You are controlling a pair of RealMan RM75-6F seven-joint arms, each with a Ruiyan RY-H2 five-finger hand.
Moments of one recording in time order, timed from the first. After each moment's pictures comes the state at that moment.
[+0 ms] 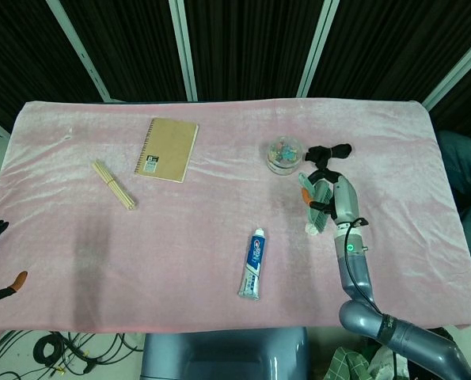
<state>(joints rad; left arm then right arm) -0.05 -1.08 -0.04 -1.64 1.47 1.48 -0.14 0.57 -1.61 0.50 -1.44 -0.94 1.00 0.11</state>
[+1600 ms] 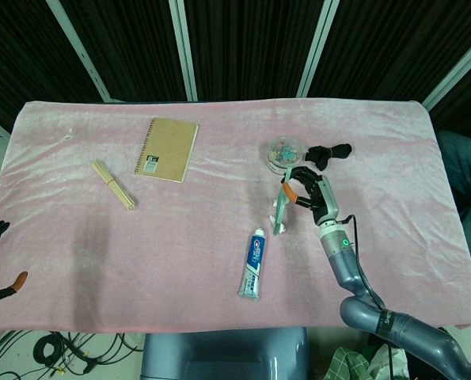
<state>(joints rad) -0.05 -1.07 -0.04 -1.65 1.46 1.47 -0.14 0.59 -1.62 0.53 -1.38 -1.18 0.83 1.04</state>
